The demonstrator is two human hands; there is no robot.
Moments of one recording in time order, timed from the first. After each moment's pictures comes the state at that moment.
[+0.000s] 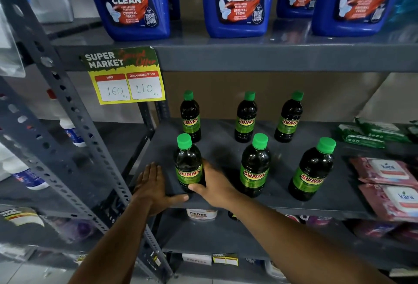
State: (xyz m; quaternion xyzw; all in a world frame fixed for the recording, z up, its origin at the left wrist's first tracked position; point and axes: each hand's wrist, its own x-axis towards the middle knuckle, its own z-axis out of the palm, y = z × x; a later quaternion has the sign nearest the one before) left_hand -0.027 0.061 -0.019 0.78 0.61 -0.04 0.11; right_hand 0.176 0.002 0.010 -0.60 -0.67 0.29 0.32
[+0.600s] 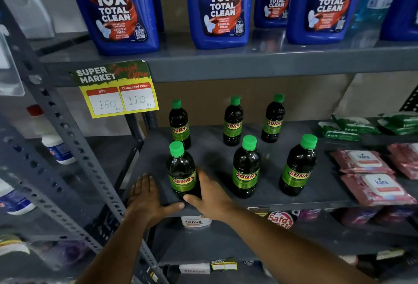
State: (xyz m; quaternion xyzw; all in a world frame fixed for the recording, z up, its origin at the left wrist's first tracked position) left_hand -0.024 0.055 -0.016 0.77 0.62 -0.04 0.12; right_hand 0.169 -0.019 0.007 -0.64 -0.66 0.25 0.32
